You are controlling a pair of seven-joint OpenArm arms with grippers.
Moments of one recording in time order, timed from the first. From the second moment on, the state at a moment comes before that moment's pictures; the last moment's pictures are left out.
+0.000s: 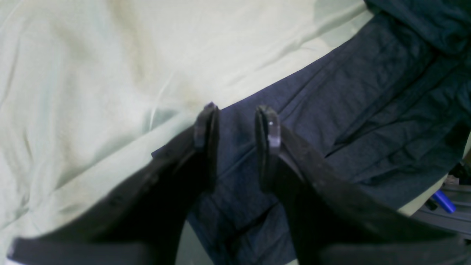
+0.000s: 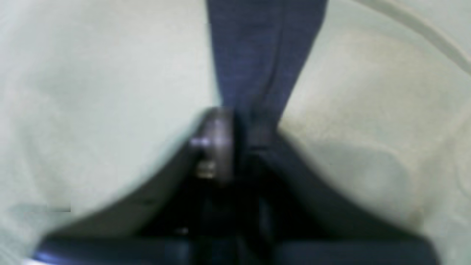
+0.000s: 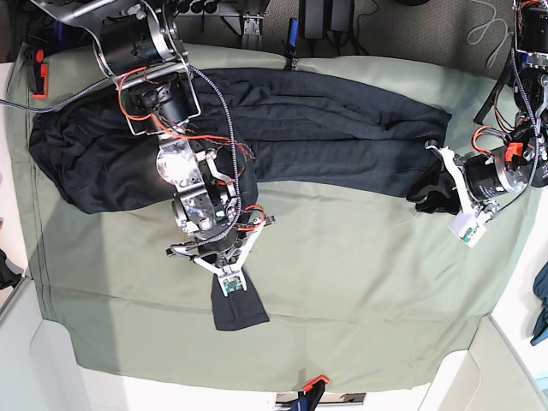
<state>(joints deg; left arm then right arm) 5.1 -39.1 -7.7 93.8 -46.5 -38.0 47.7 25.1 -7.3 -15.4 54.4 -5.5 0.2 -36.5</state>
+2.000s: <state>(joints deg) -18.6 -24.9 11.0 74.6 -37.0 -36.5 48.4 -5.7 4.9 0.4 111.3 -5.2 -1.0 -56.3</state>
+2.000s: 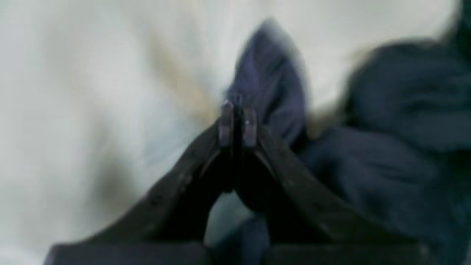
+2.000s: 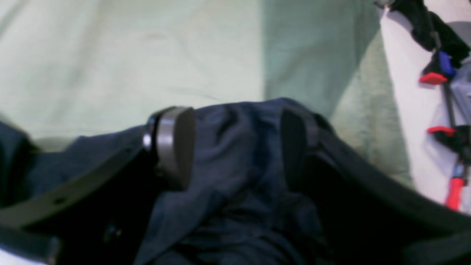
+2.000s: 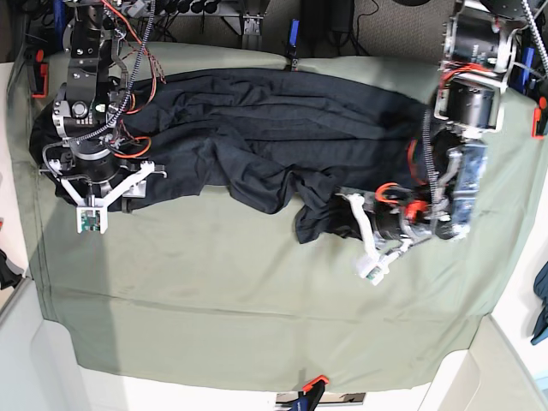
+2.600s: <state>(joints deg) 11.6 -39.1 -8.0 102.4 -43.3 -38.2 53.8 -5.7 13.2 5.9 107.7 -6.8 -6.5 -52.2</state>
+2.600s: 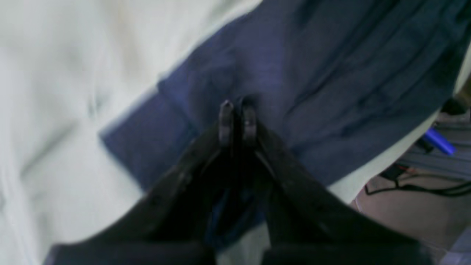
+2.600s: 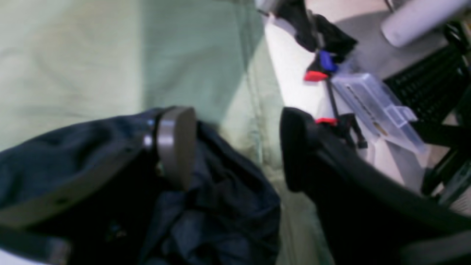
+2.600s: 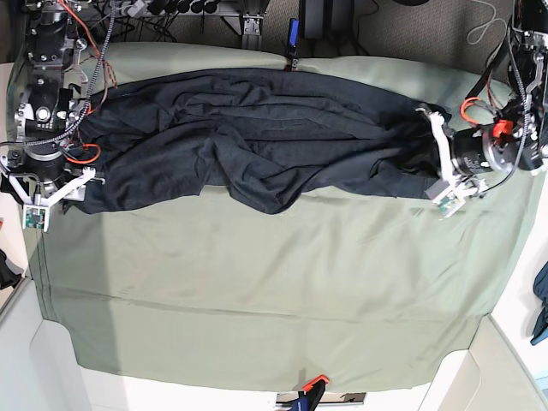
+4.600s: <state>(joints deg) 8.9 -27.4 -8.2 74.0 -59.6 -39.0 51.8 -4.9 13.1 7.7 90.0 7.6 5.5 -46.2</state>
